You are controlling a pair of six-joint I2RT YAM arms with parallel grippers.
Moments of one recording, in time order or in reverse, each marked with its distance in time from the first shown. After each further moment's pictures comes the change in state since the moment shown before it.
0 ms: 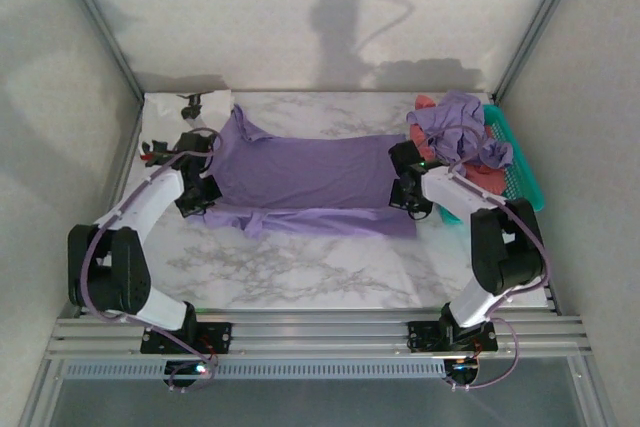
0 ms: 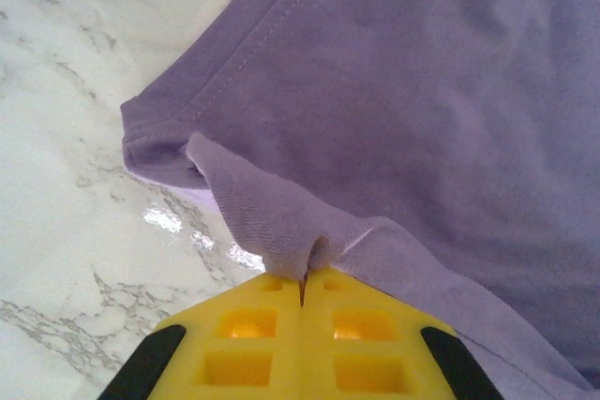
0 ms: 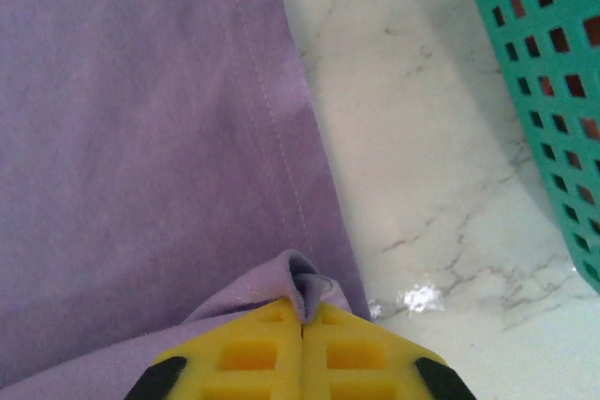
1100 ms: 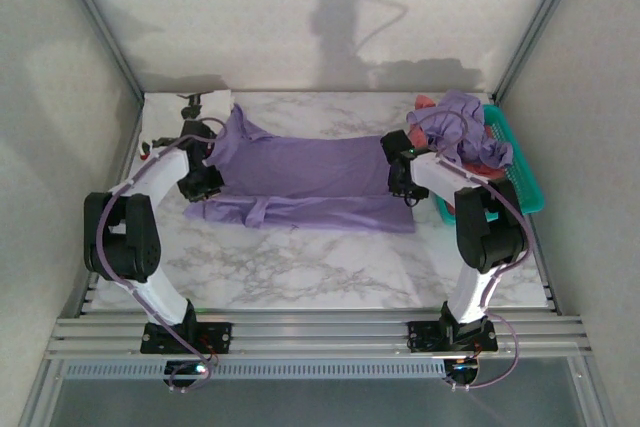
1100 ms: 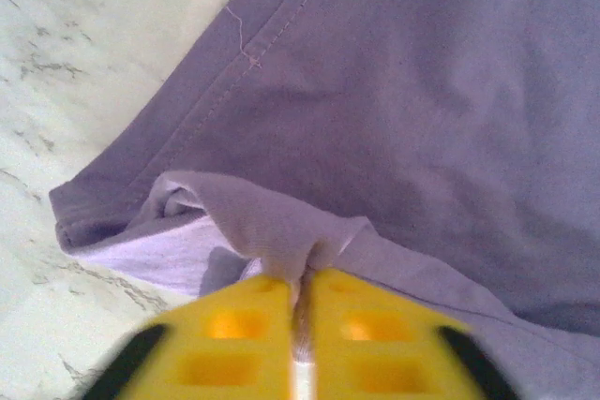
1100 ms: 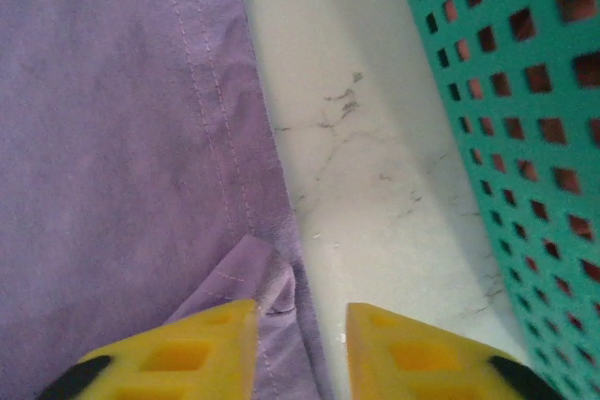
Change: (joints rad) left arm 0.037 0.197 0.149 0.011 0.039 0.084; right arm 0.008 0.158 0.154 -0.006 0.141 -0.092
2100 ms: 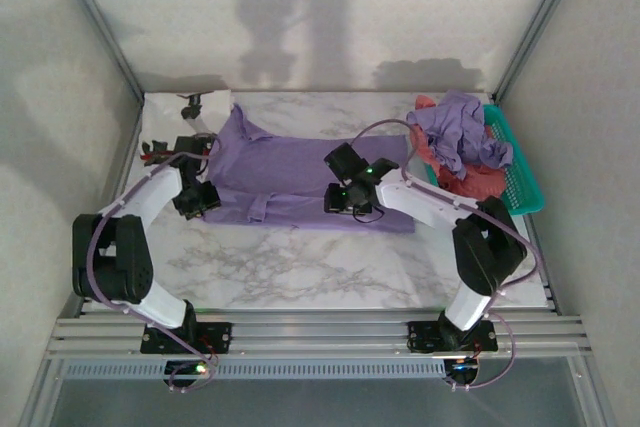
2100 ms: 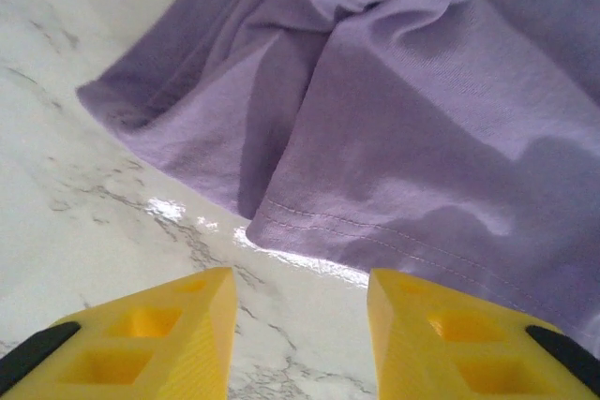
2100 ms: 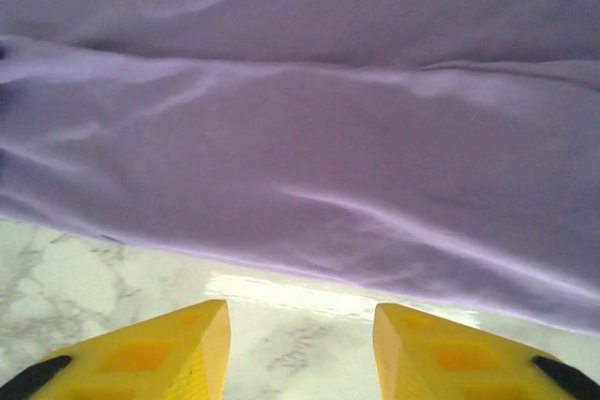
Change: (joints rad) left arm 0.019 -0.136 -0.183 0.024 0.044 0.016; right arm 0.385 -0.092 0.055 0.002 -0.392 0.211
